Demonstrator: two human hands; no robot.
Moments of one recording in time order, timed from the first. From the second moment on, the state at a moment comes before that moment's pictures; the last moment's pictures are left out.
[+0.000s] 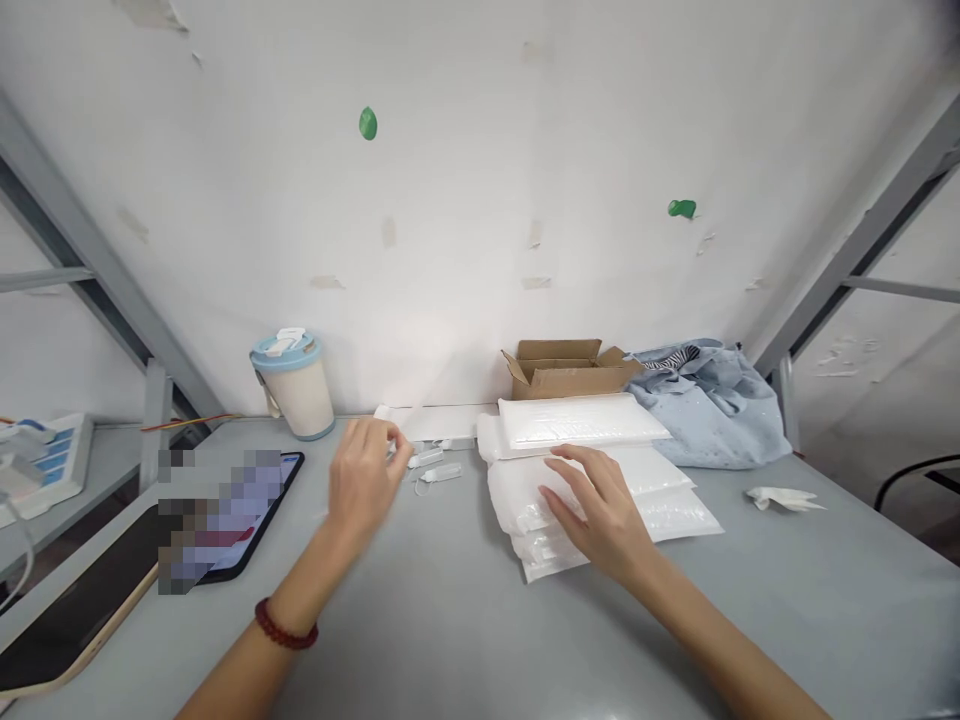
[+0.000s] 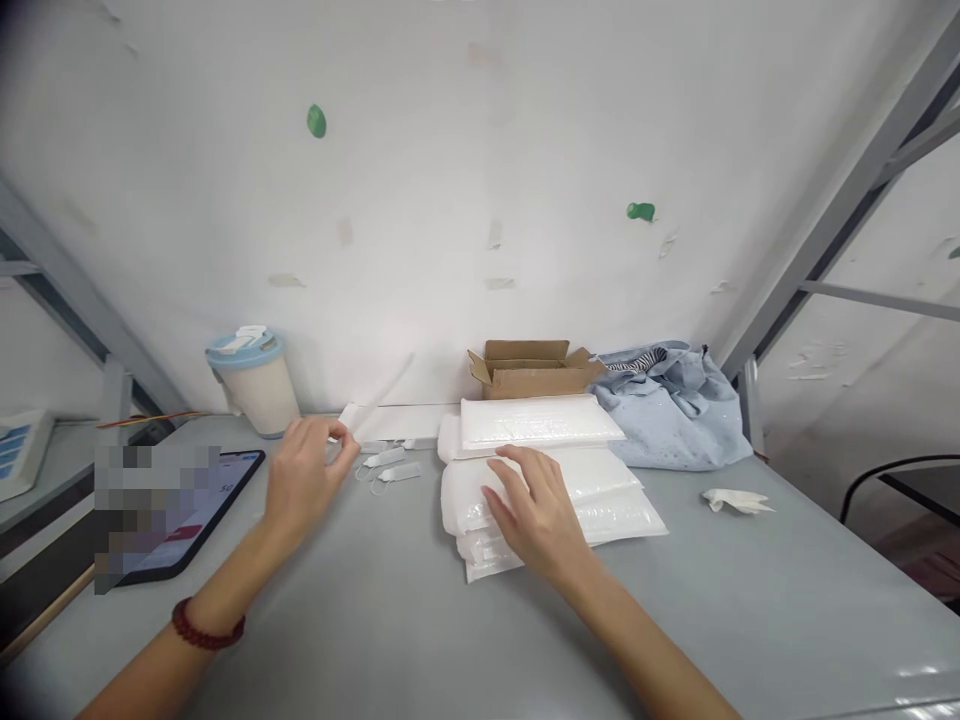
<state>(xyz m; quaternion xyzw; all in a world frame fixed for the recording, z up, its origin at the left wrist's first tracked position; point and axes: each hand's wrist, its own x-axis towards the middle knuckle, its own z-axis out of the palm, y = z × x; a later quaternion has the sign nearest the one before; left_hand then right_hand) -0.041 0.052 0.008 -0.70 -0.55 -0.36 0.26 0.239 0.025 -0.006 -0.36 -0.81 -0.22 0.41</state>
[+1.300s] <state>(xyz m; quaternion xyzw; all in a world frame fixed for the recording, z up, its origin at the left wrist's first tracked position) 0.006 0.014 0.012 -0.65 -0.42 -0.31 -0.56 0.206 -0.023 -0.016 -0.34 -0.91 -0.14 0.17</state>
